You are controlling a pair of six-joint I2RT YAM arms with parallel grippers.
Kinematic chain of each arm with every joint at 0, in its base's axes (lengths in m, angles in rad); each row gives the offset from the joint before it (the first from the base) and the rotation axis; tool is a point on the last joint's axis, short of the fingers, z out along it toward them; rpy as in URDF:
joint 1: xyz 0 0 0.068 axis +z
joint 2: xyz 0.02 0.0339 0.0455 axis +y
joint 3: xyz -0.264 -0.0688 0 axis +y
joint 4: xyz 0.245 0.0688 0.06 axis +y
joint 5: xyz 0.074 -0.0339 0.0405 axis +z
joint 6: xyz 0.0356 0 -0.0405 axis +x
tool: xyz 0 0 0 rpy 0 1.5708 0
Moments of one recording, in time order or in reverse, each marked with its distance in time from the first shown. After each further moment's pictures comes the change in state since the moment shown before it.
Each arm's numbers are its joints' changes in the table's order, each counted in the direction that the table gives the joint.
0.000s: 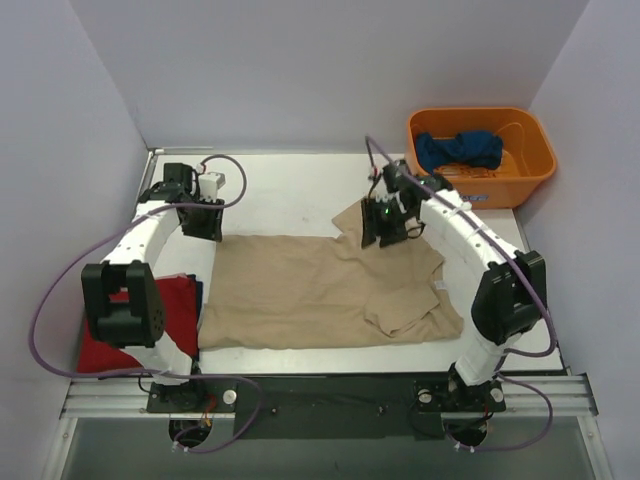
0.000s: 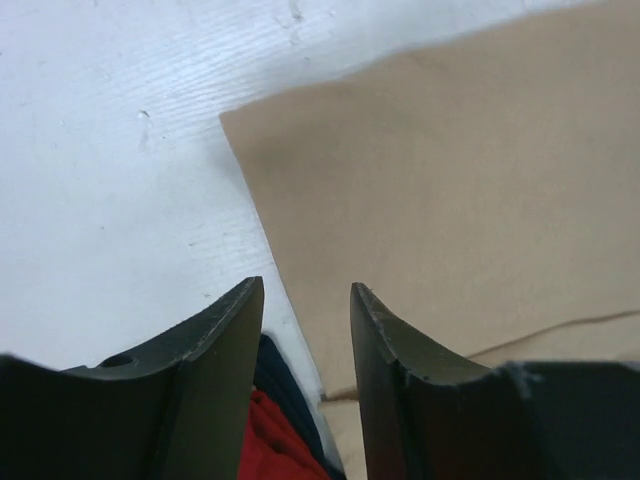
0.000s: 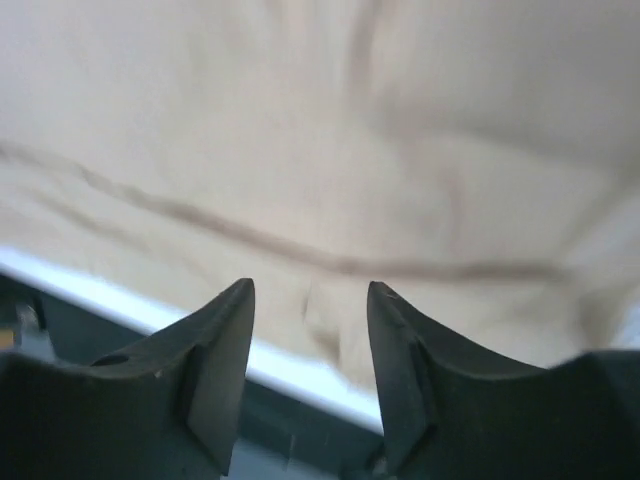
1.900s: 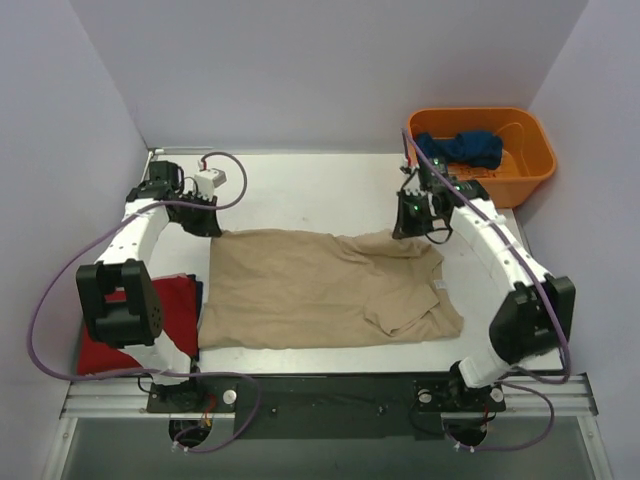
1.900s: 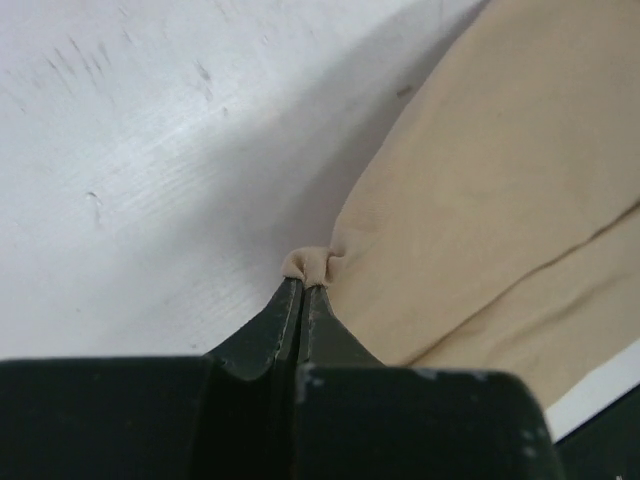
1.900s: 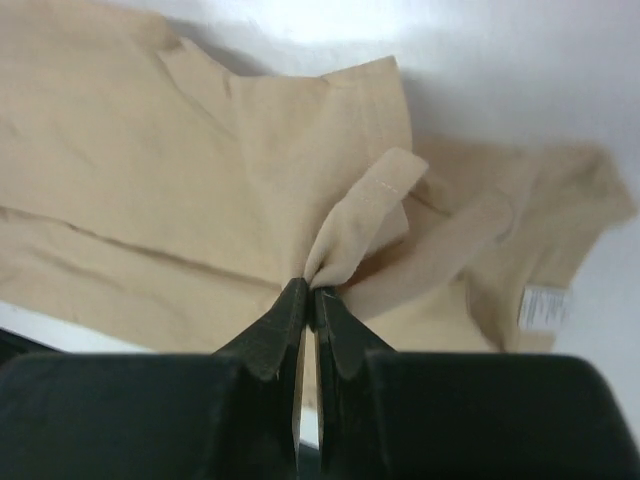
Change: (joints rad) left arm 0.085 0.067 -0.062 -0.020 -0.300 0.138; right arm -0.172 -0.054 -0.133 -0.100 -0.040 -0.075
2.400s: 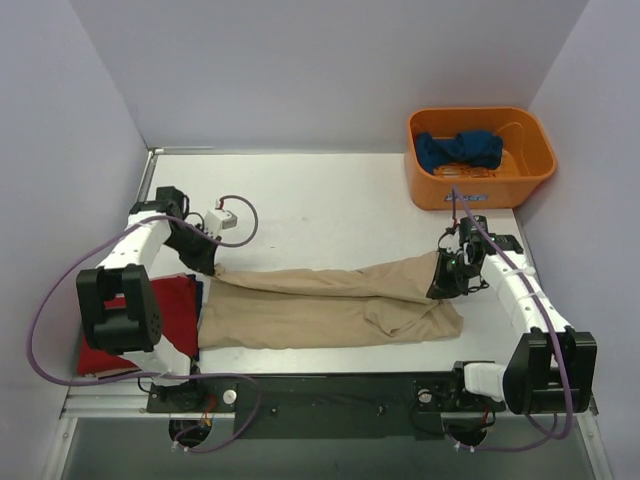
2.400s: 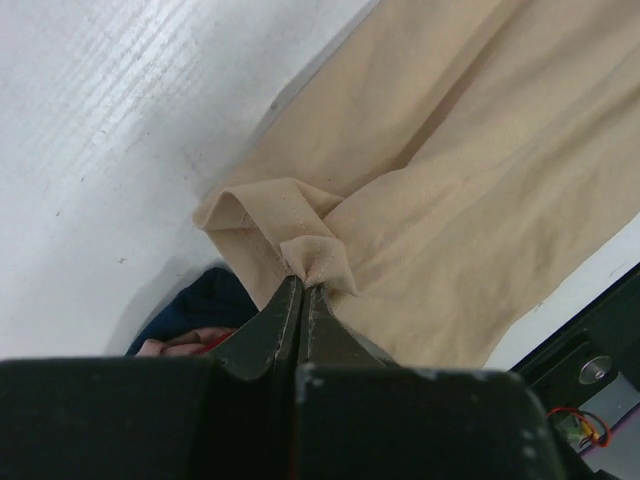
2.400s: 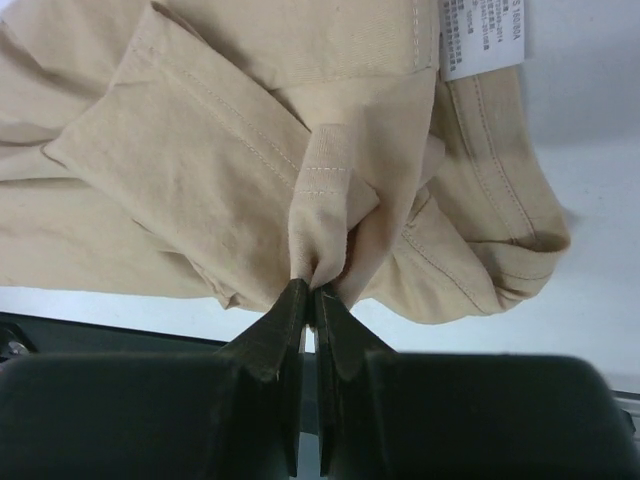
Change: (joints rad) left arm 0.006 -0.060 0.143 0.286 0.047 0.423; right arm -0.255 -0.388 0.583 0.072 0.050 0.068
